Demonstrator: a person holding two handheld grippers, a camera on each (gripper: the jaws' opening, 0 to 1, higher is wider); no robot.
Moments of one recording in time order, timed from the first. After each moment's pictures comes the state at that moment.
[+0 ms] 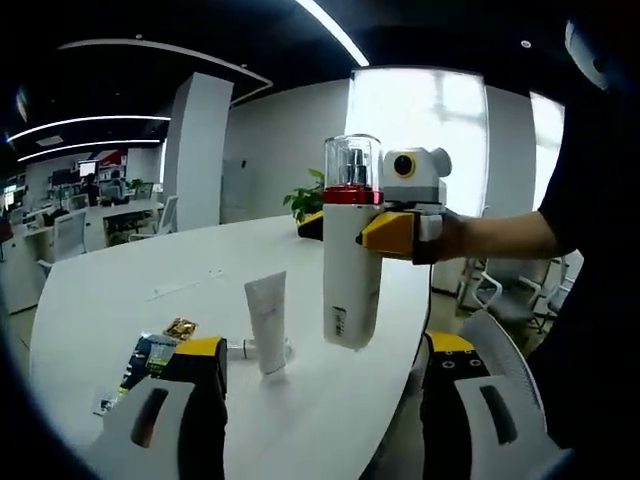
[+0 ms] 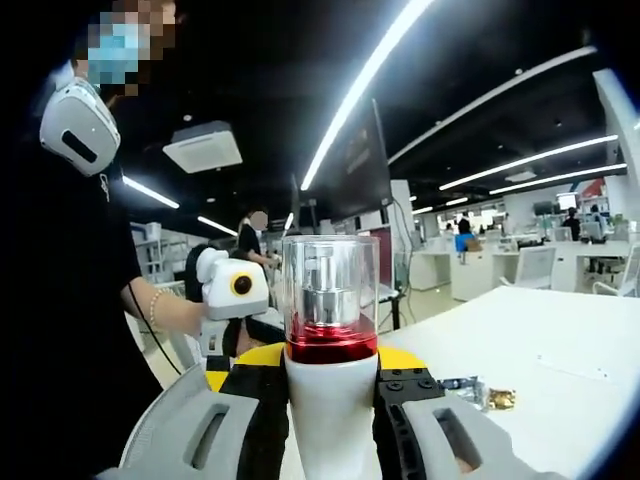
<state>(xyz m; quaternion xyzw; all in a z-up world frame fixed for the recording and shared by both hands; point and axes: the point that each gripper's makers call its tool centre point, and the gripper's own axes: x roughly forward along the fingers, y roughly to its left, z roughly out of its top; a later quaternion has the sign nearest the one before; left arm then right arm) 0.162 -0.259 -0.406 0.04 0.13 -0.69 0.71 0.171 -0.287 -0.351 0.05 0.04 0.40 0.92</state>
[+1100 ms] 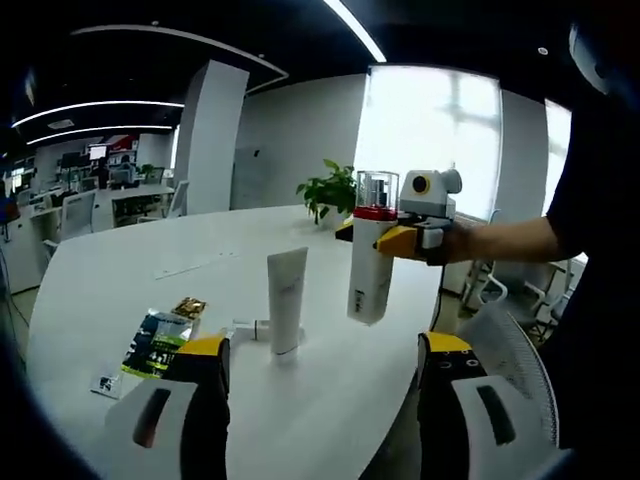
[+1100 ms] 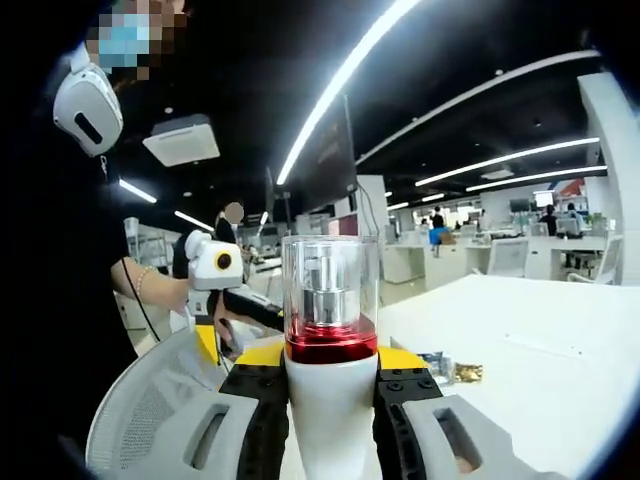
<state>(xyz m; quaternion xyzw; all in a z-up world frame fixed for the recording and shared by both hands) 0.180 -0.248 -0.429 0.04 0.16 -0.67 0.73 0.170 -0.337 -0.396 0.05 0.05 0.35 0.94</state>
